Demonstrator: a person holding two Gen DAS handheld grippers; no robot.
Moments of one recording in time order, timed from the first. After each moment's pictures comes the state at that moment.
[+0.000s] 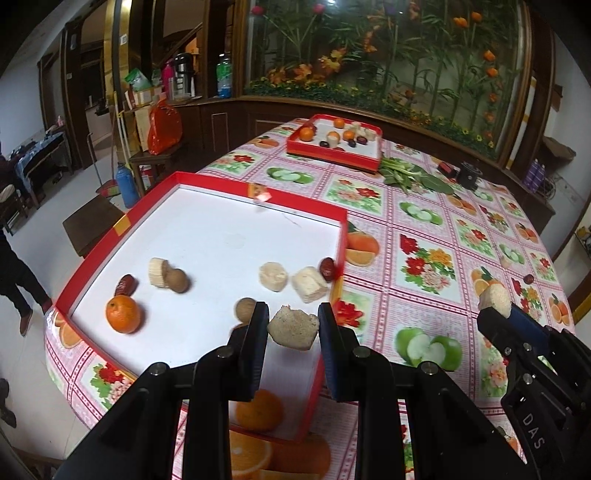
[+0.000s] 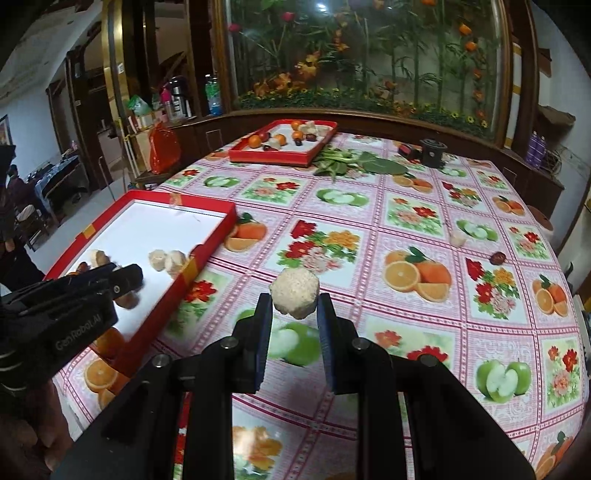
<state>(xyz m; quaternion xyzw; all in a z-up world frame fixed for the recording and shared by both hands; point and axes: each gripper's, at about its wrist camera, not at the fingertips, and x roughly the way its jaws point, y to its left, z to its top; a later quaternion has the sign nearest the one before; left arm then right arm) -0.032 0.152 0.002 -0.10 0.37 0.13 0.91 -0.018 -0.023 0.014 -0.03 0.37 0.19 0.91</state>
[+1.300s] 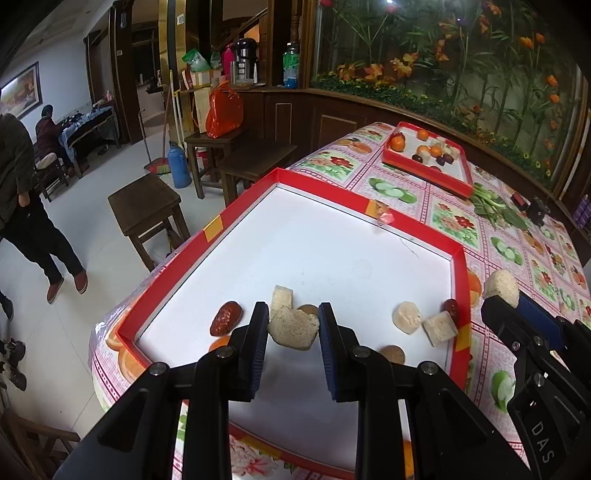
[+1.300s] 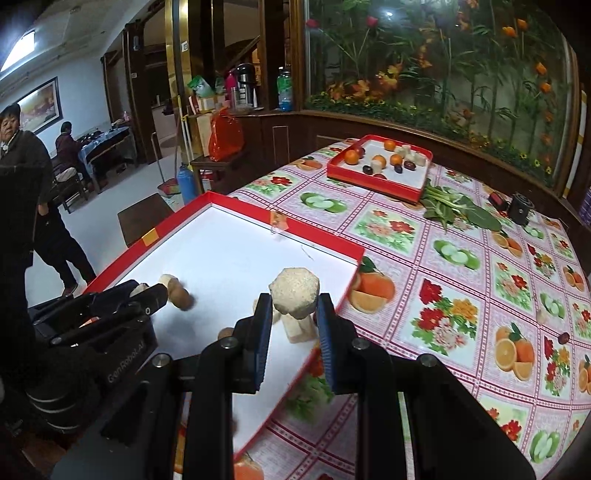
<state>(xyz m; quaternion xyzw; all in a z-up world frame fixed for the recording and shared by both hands) -0.021 0.248 -0.006 -0.13 0.39 0.22 0.89 0.003 0.111 0.028 -0.08 0.36 0.29 0.89</state>
